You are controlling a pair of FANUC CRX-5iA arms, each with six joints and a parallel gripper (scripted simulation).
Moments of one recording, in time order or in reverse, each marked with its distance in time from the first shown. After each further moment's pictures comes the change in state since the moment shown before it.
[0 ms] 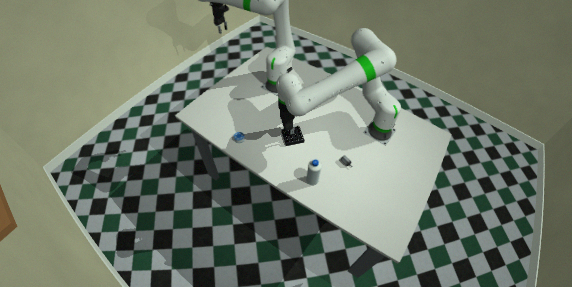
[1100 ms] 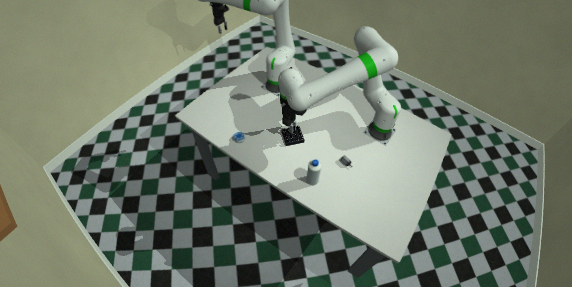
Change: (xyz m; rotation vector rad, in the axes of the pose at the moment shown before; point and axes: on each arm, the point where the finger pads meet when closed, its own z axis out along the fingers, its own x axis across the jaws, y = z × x) left arm 0.005 -0.005 -0.011 0.004 0.008 0.888; right arm 0.000 0.000 0.000 0.000 0.000 0.000
